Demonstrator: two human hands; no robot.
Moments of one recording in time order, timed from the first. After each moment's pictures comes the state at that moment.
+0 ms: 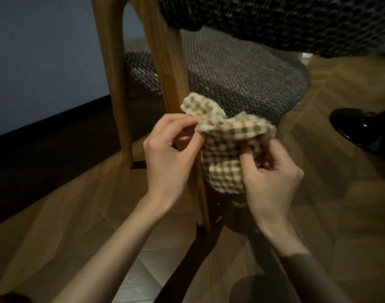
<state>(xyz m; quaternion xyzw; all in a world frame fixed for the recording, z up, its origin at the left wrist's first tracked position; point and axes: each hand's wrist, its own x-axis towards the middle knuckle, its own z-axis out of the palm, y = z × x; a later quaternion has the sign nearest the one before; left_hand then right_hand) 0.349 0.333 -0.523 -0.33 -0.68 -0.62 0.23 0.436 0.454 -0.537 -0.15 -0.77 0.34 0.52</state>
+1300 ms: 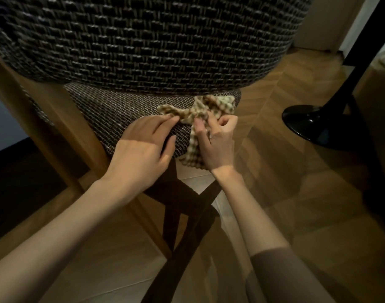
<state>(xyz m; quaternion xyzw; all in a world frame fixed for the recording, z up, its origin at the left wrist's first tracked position) 0.325 0.428 -0.480 -0.46 -0.84 -0.14 0.25 0.365 0.594 -0.528 -0.20 -0.83 0.31 0.43</state>
